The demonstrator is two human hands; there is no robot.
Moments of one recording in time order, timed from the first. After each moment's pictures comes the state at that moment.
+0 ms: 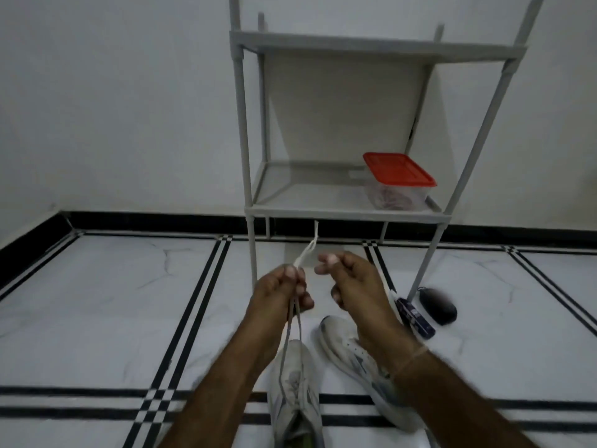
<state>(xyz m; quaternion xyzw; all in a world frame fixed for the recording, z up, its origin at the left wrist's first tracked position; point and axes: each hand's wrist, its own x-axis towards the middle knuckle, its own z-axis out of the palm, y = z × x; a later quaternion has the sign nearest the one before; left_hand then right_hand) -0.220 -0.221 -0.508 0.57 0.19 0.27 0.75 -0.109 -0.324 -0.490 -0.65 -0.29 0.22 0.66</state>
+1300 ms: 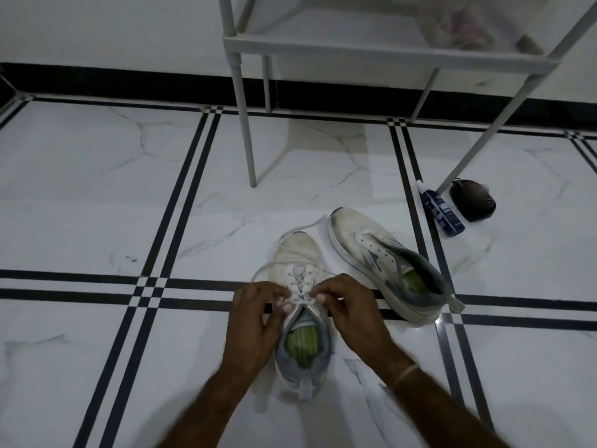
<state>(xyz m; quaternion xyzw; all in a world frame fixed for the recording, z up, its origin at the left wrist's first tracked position) -0.293 -0.251 -0.736 0.82 0.34 0.24 0.41 -0.131 -0.375 -0.727 -0.76 -0.41 0.21 0.46</state>
